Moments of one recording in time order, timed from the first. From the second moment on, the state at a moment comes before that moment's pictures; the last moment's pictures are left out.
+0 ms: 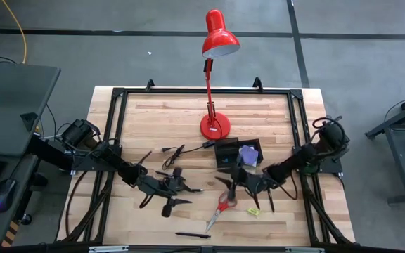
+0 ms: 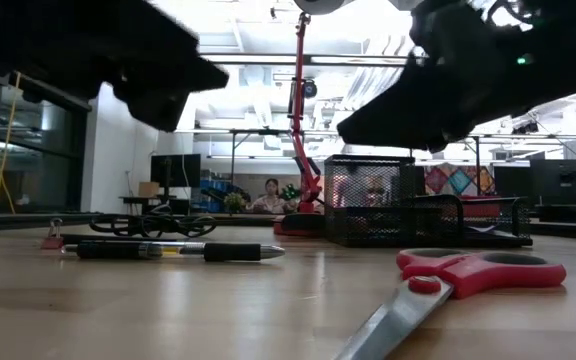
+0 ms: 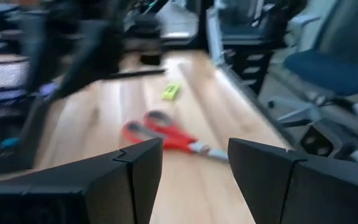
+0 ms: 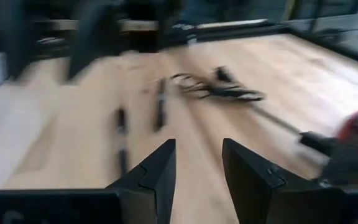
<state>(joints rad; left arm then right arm) -0.44 1.72 0.54 0.91 -0.34 -0.14 0.49 1.77 0.60 0.83 0.69 0.26</state>
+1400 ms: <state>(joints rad) -0.89 1.72 0.54 0.48 -1.16 -1.00 0.58 1.77 0.60 0.81 0.87 0.18</state>
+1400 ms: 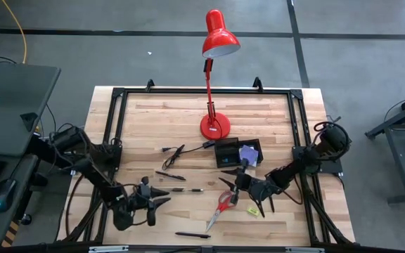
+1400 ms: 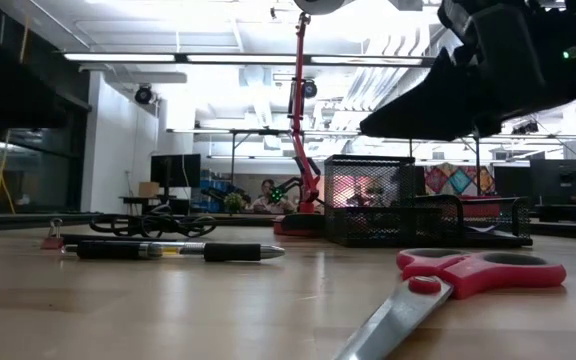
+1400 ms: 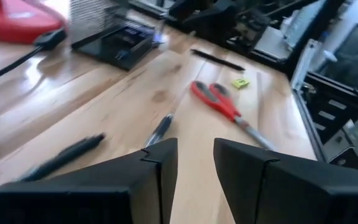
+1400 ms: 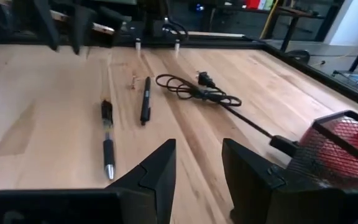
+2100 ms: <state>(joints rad) -0.90 1.72 0.54 -0.04 -1.00 -1.36 0.58 1.77 0.60 0.81 0.77 0.21</state>
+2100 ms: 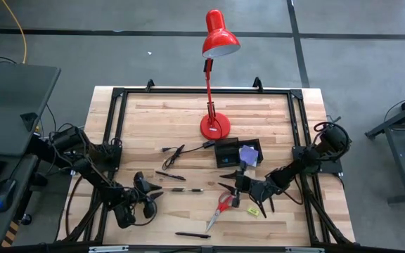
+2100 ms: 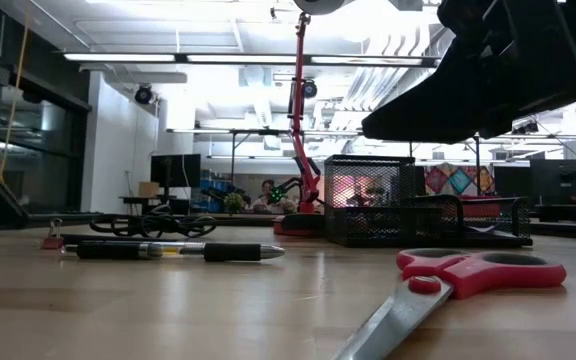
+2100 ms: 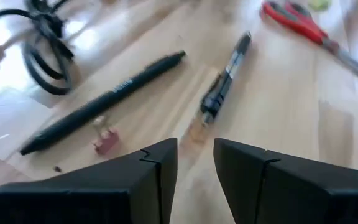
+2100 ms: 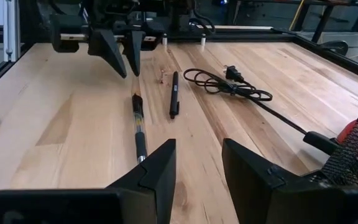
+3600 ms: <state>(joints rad) -0.90 1.62 0.73 -0.37 -1.04 -0.97 0.58 1.77 0.60 0.78 0.75 0.27</state>
